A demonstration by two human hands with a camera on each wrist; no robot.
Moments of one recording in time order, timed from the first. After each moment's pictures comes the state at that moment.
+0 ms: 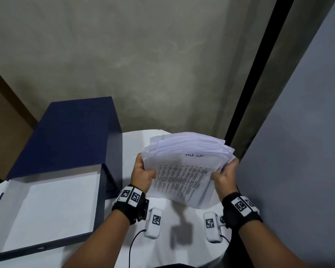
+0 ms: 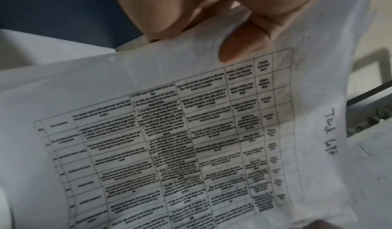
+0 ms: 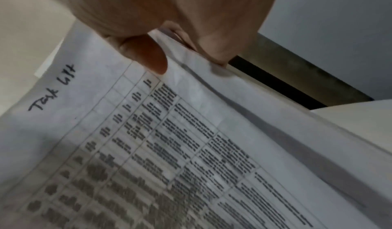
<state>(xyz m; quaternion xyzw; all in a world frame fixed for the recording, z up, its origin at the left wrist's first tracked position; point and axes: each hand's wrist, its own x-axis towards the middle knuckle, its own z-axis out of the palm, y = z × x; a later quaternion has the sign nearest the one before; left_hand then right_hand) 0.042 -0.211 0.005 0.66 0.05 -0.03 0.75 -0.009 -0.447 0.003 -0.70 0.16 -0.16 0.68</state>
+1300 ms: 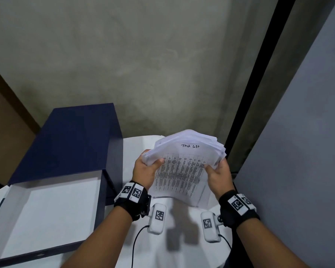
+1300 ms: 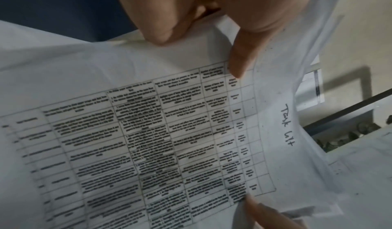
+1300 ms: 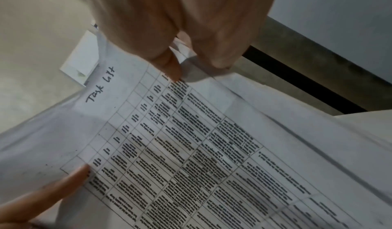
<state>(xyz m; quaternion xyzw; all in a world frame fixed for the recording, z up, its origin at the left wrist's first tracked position) 0.063 -0.216 0.018 0.66 -0.01 0.02 0.75 0.016 -0.439 0.013 -0.72 0.13 -0.14 0.67</state>
